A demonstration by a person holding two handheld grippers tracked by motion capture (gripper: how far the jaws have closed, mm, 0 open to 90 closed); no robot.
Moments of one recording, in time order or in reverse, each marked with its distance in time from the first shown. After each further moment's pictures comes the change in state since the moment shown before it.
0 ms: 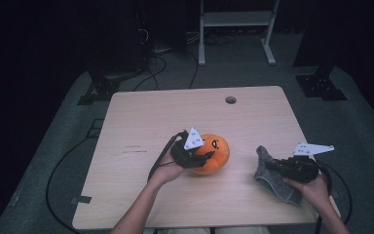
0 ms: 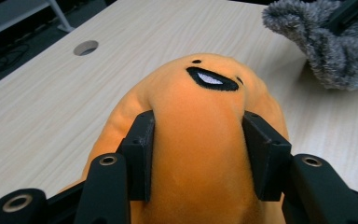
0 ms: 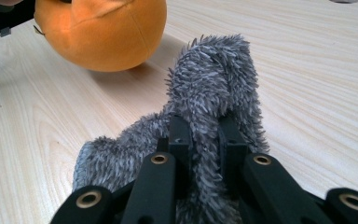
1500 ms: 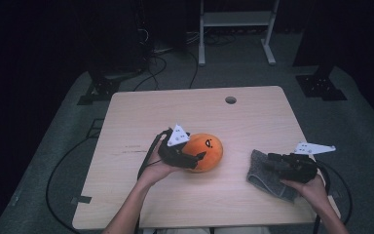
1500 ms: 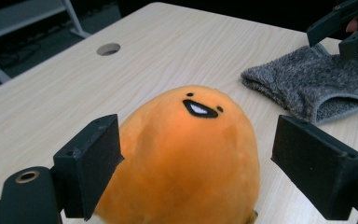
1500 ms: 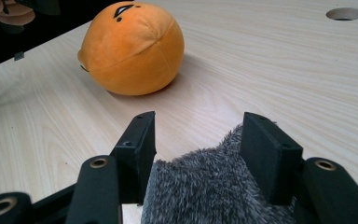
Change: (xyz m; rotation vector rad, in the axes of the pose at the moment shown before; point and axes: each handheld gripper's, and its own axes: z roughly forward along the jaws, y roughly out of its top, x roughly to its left) left arm 0.017 -0.017 -0.029 -0.074 0.017 -0.100; right arm 0.002 0.001 0.001 -0.071 0.021 0.026
